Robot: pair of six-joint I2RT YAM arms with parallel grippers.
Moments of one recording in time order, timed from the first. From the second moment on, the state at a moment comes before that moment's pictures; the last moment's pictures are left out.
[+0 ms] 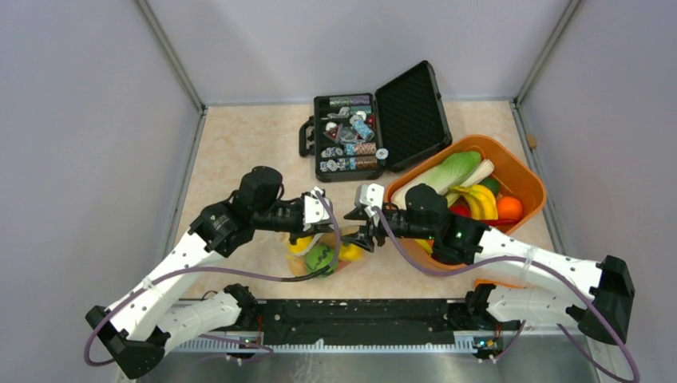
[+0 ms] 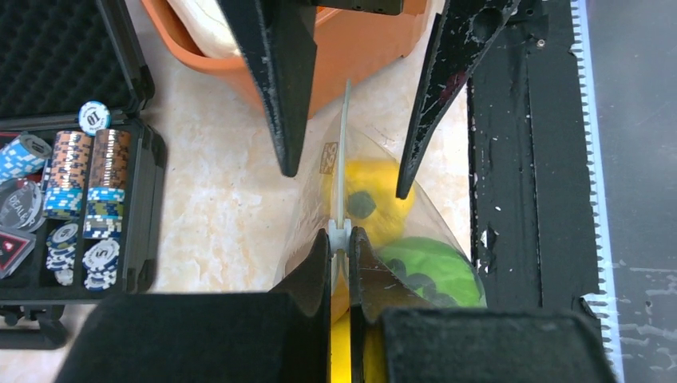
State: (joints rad) left arm -0.71 0.92 1.03 -0.71 0.63 0.56; right arm 1.03 1.04 0.80 0.02 -0.33 -0.15
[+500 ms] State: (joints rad) left arm -0.71 0.94 1.05 -0.68 0.69 0.55; right arm 1.03 1.12 0.83 -0.01 -0.37 -0.18
